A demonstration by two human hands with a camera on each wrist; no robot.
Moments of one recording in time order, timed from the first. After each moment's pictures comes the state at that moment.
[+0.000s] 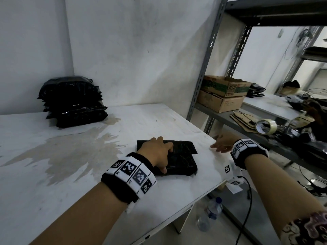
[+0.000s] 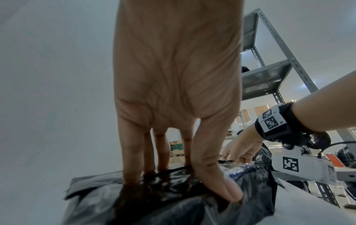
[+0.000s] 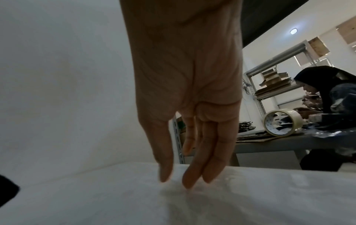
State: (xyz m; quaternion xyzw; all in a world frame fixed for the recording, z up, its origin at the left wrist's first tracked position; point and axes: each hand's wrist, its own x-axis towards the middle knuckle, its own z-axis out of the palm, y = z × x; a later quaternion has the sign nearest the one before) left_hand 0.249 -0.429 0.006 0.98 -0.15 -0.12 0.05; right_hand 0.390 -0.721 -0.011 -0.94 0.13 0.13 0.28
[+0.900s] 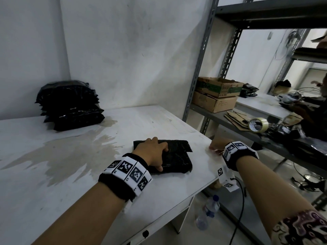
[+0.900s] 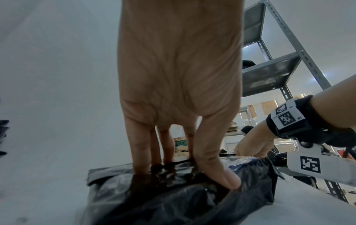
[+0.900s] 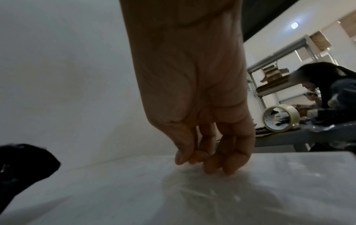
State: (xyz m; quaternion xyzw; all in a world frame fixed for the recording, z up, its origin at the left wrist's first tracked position) left_hand 0.243 -0.425 0.005 0.98 -0.15 -0.12 0.06; right_hand 0.363 -0.702 -0.020 -0.98 0.12 0.09 0.13
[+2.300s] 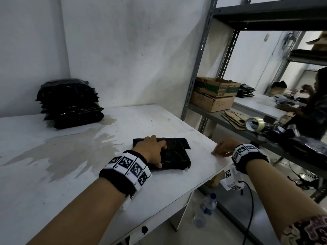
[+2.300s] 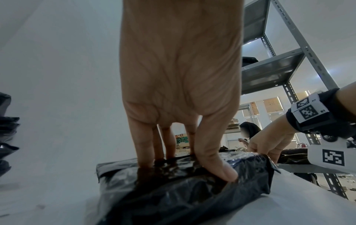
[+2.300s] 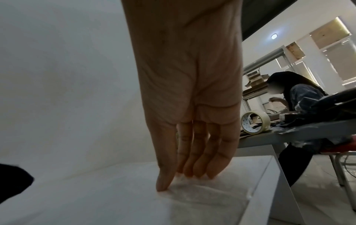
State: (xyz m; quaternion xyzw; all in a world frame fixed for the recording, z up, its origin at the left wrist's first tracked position) left_hand 0.242 -0.421 0.002 0.98 -0.15 -0.11 0.07; right_hand 0.352 -0.744 -0.019 -0.95 0.15 0.12 0.24
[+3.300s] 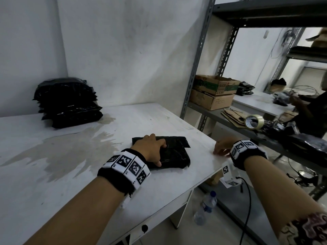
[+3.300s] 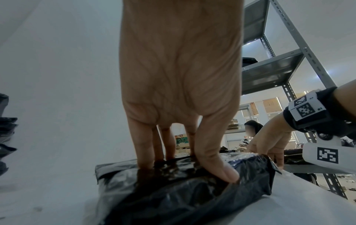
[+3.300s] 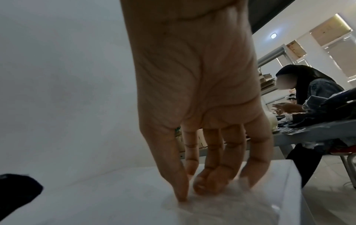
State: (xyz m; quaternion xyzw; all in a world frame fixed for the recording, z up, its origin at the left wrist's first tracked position) left_hand 0.244 -0.422 0.002 0.98 -0.15 -0.11 0.07; right_hand 0.364 -0.747 -0.022 -0.95 0.16 0.21 0.19
